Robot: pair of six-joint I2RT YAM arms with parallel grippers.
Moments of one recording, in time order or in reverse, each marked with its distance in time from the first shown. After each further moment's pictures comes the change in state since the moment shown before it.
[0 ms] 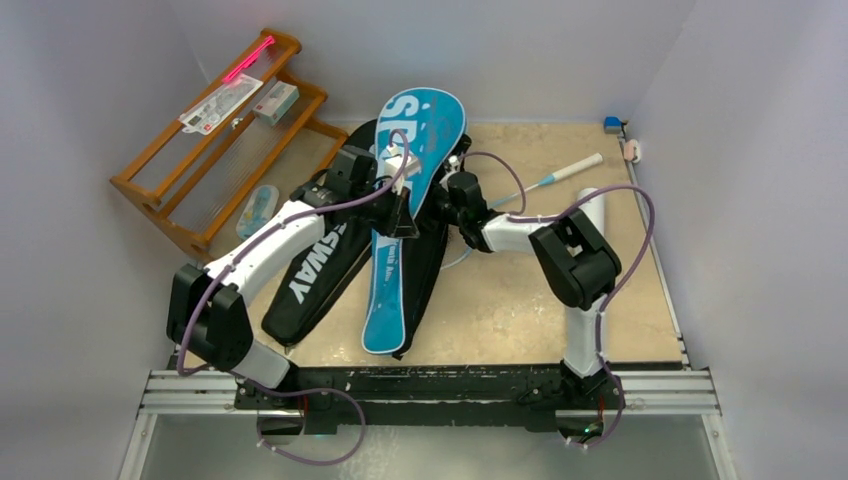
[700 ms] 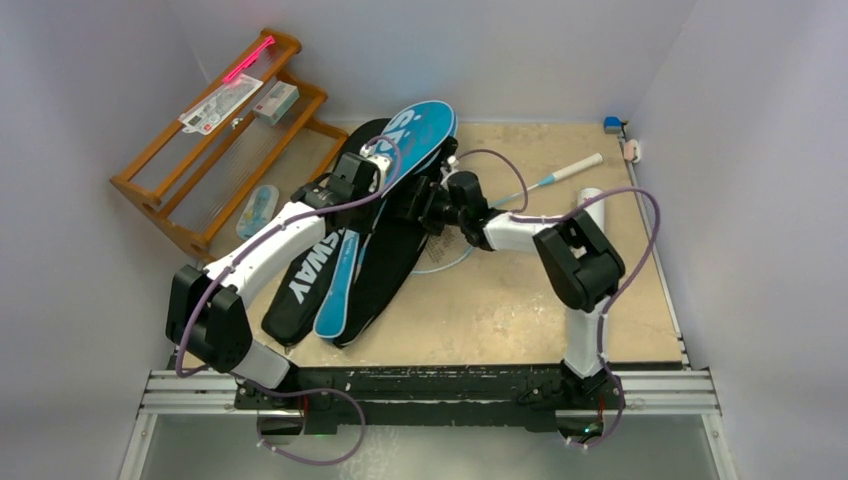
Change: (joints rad) left arm -0.005 -0.006 -0.002 -0.154 -0.748 -0.023; right arm 0.018 0.022 0.036 -0.096 0.048 -0.126
